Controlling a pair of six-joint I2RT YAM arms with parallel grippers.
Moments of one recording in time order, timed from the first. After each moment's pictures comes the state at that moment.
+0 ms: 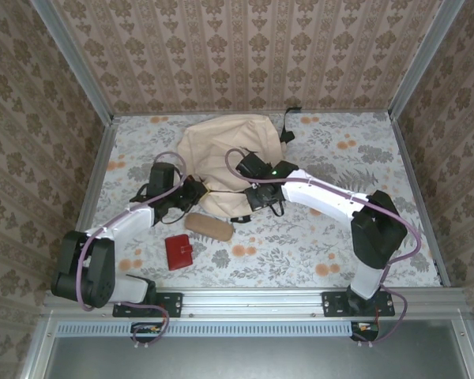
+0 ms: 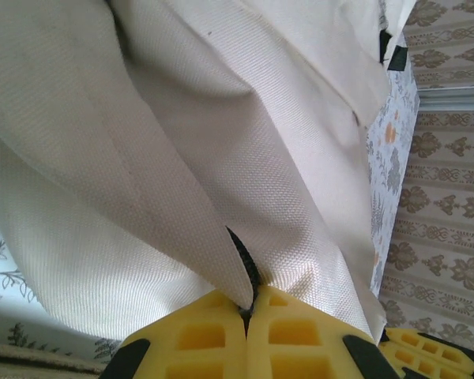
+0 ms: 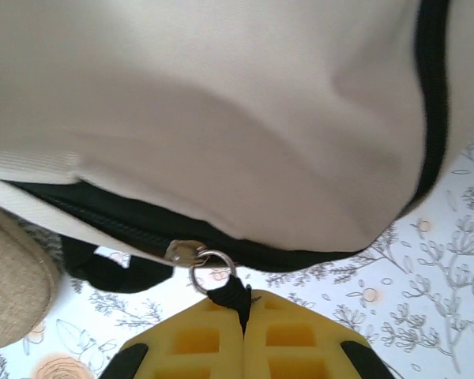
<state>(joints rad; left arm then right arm) -0.32 1.36 0.69 -0.05 0.48 -1.00 0.74 1.76 1.40 -0.86 0.21 0.39</state>
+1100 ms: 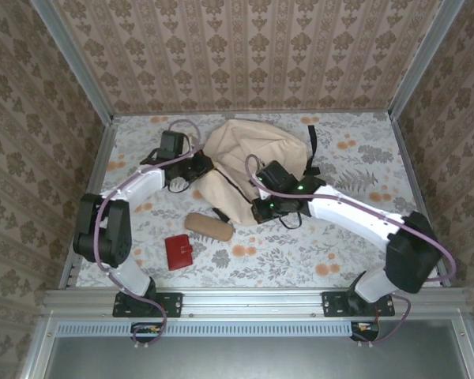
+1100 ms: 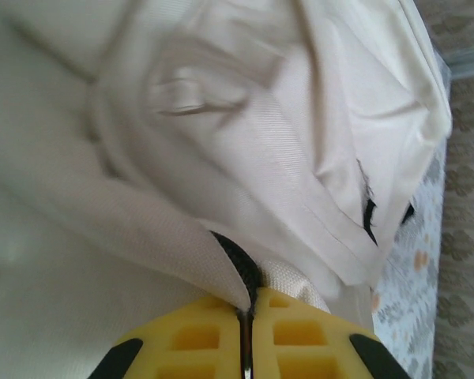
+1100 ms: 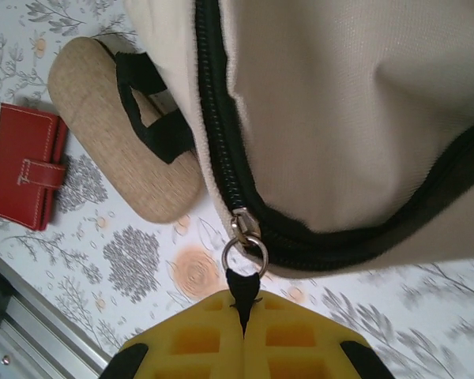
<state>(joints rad) -0.30 1.64 1.10 -0.26 0.47 -0.71 0.74 1.53 1.16 -0.67 -0.17 0.41</state>
